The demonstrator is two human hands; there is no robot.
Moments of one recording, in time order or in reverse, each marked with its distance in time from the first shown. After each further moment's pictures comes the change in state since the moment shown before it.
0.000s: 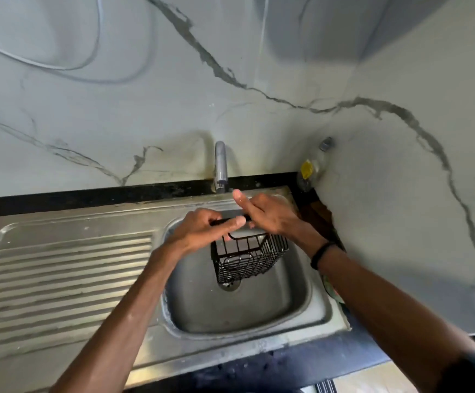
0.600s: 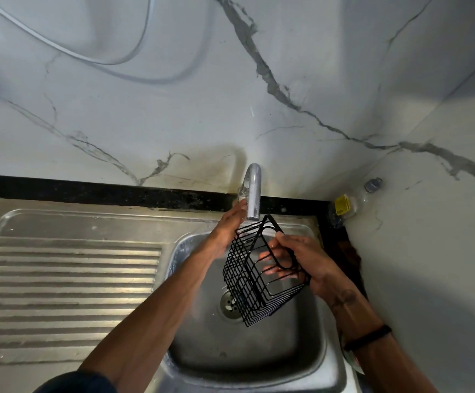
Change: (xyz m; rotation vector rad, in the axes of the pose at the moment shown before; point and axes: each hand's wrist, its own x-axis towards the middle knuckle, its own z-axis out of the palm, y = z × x) left_hand 0.145 -0.066 0.013 -0.867 0.133 -0.198; right_hand 0.031 0.016 0.001 0.999 -0.158 0.473
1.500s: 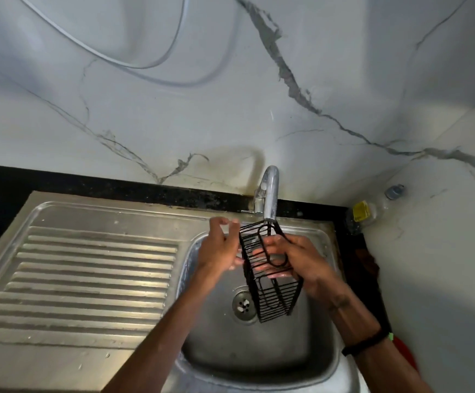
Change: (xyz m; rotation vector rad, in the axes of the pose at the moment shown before) left_hand -0.105 0.020 -0.011 0.381 0.413 0.045; right_hand -0.006 -0.010 0.042 0.009 -0.023 -0.036
